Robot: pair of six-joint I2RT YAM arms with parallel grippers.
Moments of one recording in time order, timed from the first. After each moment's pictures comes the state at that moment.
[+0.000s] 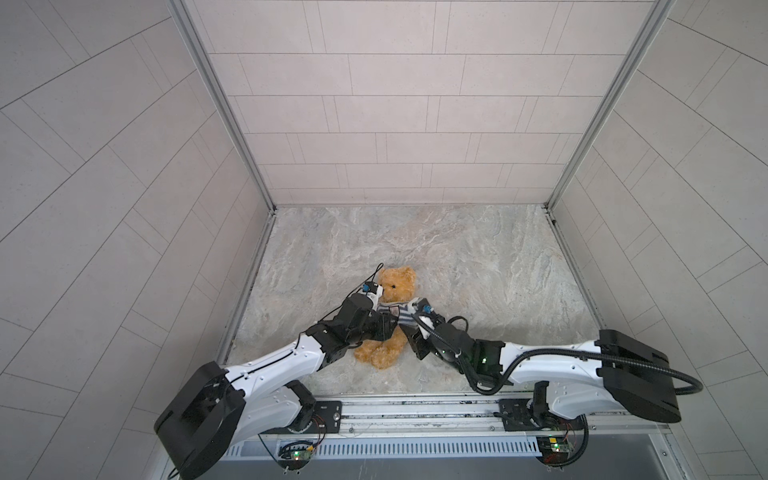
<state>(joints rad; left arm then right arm) -0.71 1.12 0.42 0.00 0.13 -0.60 1.09 1.29 0.55 0.34 0.34 0.34</state>
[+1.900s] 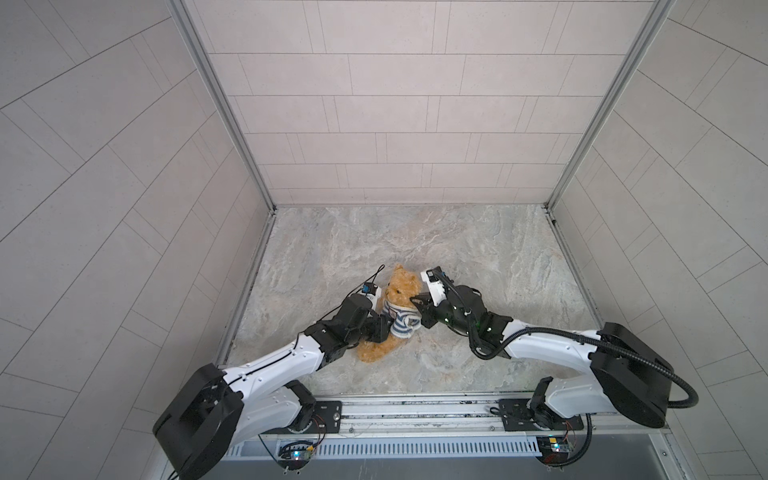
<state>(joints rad) -0.68 1.10 0.43 -0.09 0.09 -0.51 0.85 1.33 0.55 0.43 0.05 0.38</state>
